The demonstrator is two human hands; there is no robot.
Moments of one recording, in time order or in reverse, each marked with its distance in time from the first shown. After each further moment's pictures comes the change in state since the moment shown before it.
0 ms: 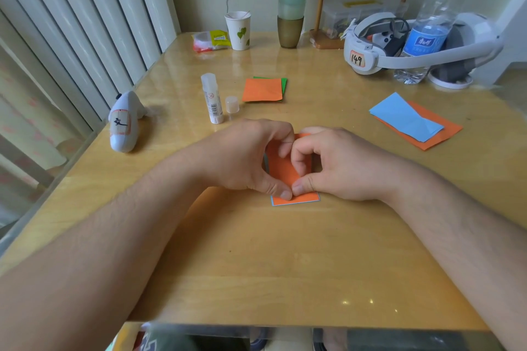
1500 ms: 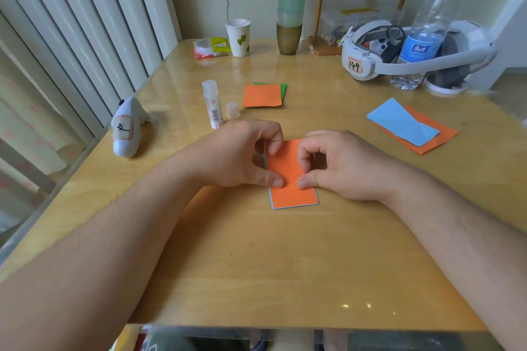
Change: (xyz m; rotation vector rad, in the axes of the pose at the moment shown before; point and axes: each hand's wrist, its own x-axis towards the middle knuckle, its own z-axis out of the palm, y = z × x) left_hand 0.000 -0.019 -0.002 -0.017 0.076 -0.006; right_hand 0.000 0.016 -0.001 -0.001 0.099 -0.029
